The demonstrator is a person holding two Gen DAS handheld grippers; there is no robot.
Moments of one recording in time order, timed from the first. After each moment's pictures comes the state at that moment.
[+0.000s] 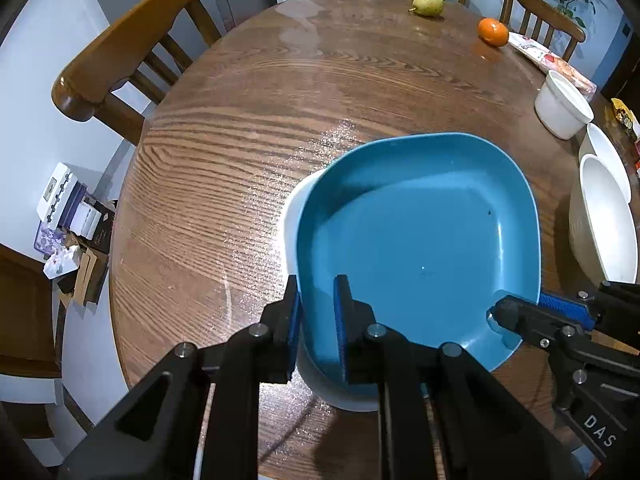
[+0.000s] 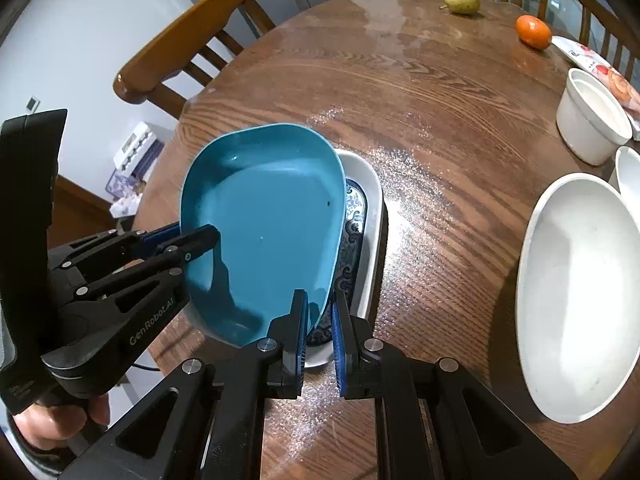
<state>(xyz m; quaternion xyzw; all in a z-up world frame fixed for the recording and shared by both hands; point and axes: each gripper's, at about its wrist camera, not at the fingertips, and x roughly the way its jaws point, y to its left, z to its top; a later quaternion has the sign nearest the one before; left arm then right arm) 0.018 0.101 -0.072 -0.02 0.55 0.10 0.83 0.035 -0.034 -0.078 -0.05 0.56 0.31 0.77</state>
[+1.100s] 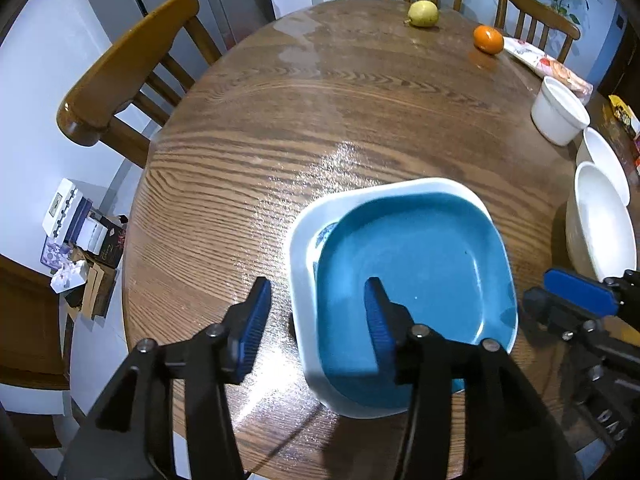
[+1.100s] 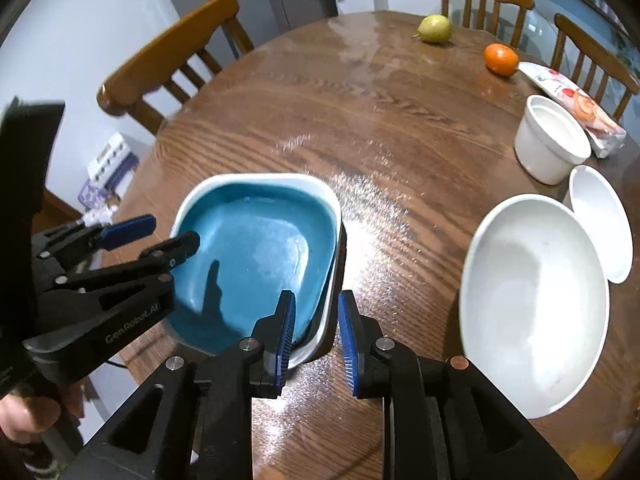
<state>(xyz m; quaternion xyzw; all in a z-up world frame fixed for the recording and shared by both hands) 0.024 0.099 -0.056 -0.01 0.54 0.11 0.84 0.033 -0.045 -0.057 -0.06 0.52 0.26 0.81</state>
